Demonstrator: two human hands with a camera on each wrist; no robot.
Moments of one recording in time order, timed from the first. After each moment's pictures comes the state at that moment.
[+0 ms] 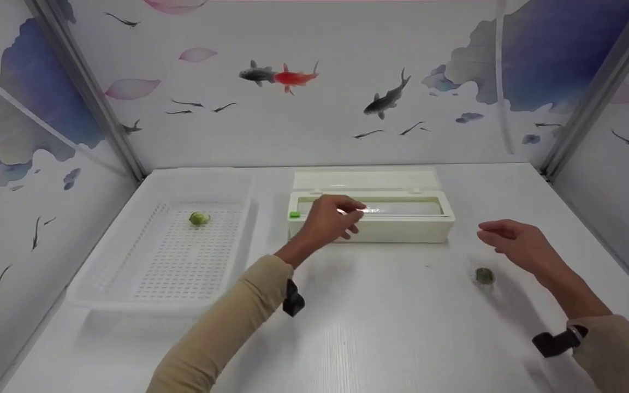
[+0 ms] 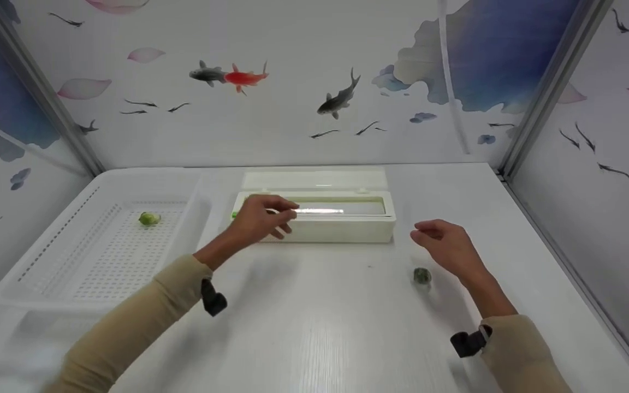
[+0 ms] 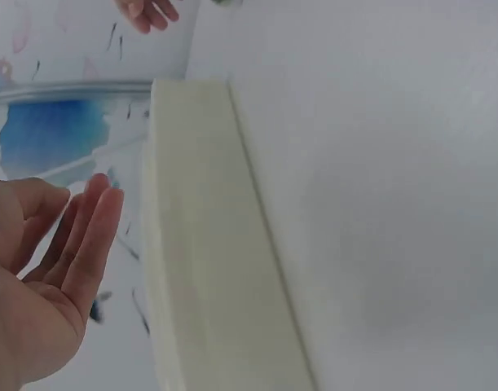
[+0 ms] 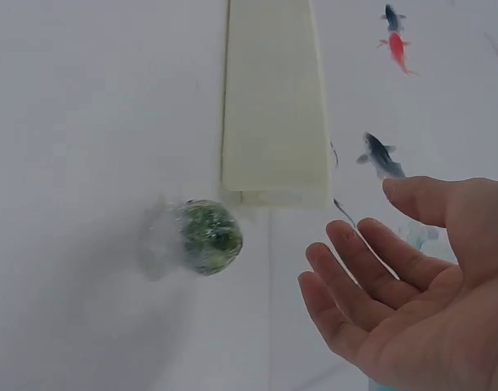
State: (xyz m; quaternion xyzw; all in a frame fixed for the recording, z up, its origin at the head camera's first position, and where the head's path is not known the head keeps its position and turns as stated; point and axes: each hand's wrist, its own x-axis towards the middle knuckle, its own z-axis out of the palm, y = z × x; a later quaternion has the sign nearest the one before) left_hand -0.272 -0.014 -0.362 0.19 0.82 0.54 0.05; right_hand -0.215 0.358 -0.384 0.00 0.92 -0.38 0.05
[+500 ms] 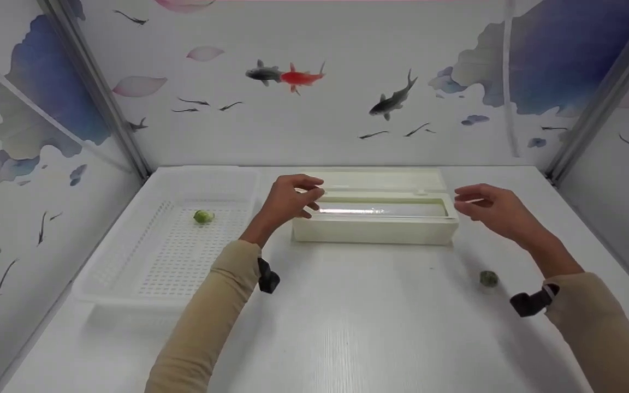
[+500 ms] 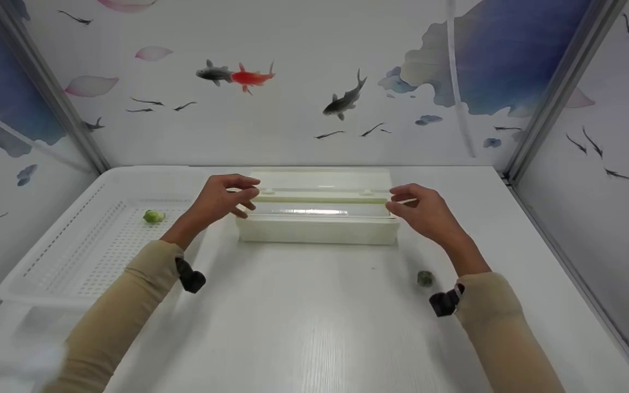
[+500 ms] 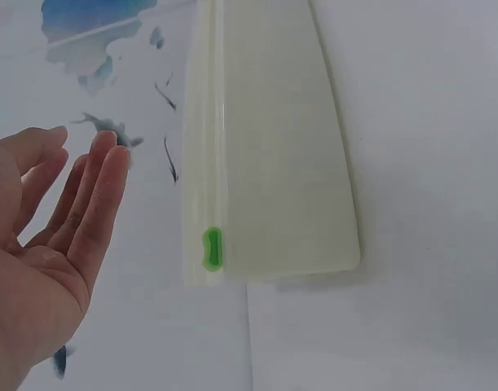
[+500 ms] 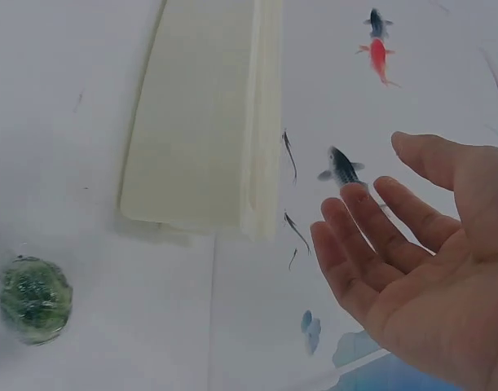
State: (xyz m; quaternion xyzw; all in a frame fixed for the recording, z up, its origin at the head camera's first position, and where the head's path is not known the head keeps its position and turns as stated) left_hand -0.305 -0.091 -0.348 0.17 0.82 0.55 0.02; right_hand -0.257 0.316 -0.338 -0.07 0.93 -0.36 0.02
